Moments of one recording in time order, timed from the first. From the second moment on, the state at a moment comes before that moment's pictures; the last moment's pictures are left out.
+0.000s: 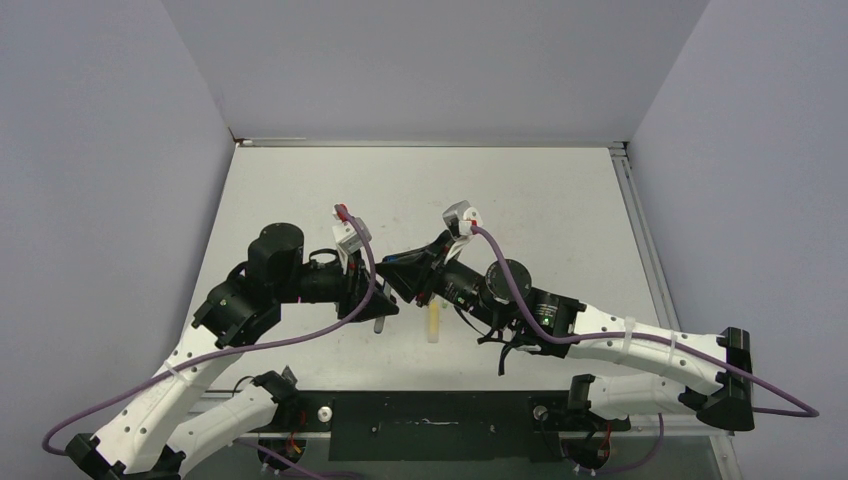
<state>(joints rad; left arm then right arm) -0.63 0.83 1.02 -0.56 0.72 -0.29 1.24 1.13 0.99 0.19 0.20 0.45</state>
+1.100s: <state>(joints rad) -0.62 0.70 0.85 -0.36 0.77 -0.39 1.33 1.17 1.14 -0.02 0.34 0.46</state>
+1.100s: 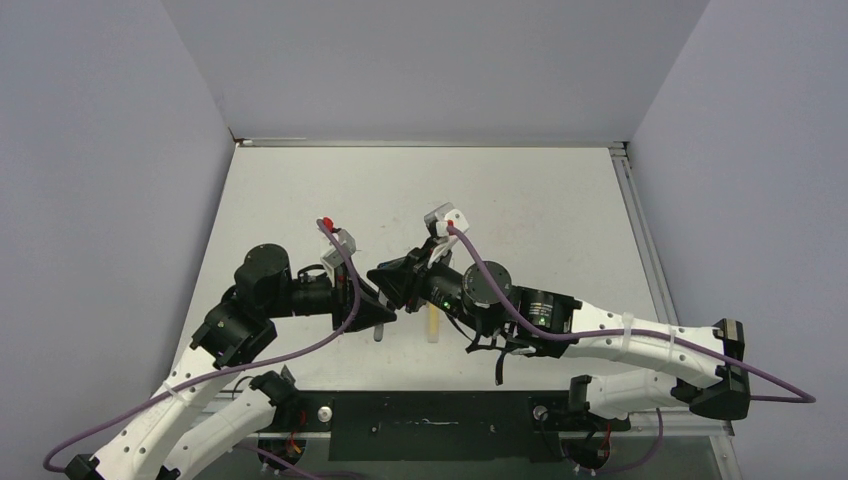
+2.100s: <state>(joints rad) -0.59 0.62 0.71 -0.25 0.65 -0.49 1.35 1.21 1.29 -0.21 0.50 0.32</state>
